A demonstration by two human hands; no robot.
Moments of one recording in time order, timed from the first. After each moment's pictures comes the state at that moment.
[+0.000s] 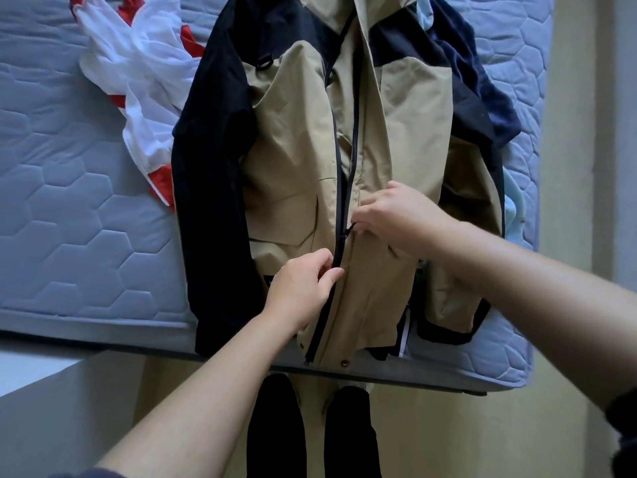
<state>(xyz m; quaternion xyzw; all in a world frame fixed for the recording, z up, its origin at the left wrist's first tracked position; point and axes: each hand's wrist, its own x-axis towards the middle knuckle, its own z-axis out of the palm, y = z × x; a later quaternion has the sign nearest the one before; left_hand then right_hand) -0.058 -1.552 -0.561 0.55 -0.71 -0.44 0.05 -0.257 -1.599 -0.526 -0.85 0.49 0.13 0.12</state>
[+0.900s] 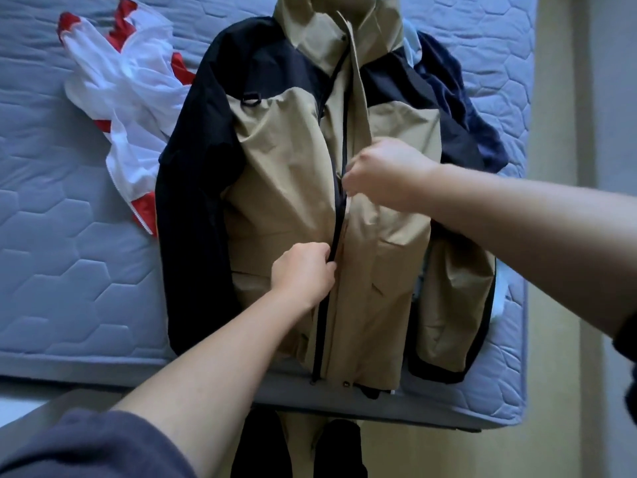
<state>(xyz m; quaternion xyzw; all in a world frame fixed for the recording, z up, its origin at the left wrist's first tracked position) -0.105 -1.618 -0.571 0.58 -0.74 -0.34 -0.07 -0.271 -1.698 -0.492 -0.87 0.43 0.25 0.02</state>
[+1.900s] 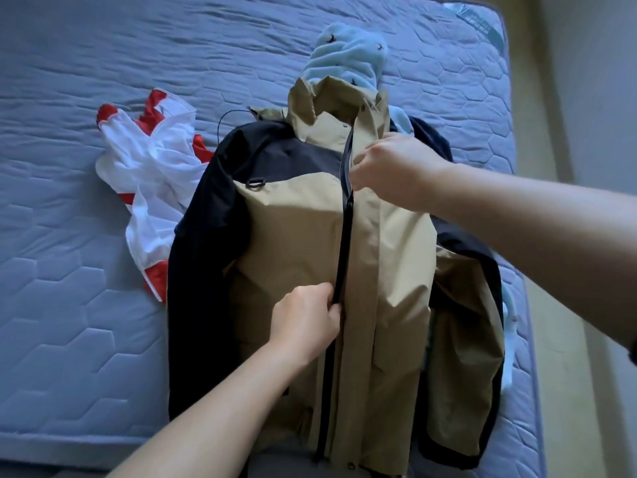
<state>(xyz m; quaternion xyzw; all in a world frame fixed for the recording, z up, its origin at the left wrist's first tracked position) -0.099 -1.658 -0.539 0.56 -0.76 -0.33 0.03 -0.289 -1.781 -0.438 -0.86 0.49 0.16 -0.02</state>
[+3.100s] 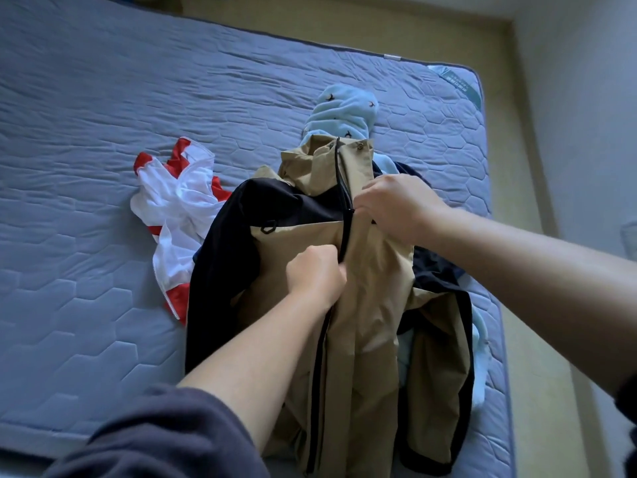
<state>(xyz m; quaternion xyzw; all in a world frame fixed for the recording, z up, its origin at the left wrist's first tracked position) -0.147 -1.725 -0.454 0.61 -0.75 -0.25 0.02 -0.295 -1.758 -0.357 -0.81 0.58 0.07 0.05</state>
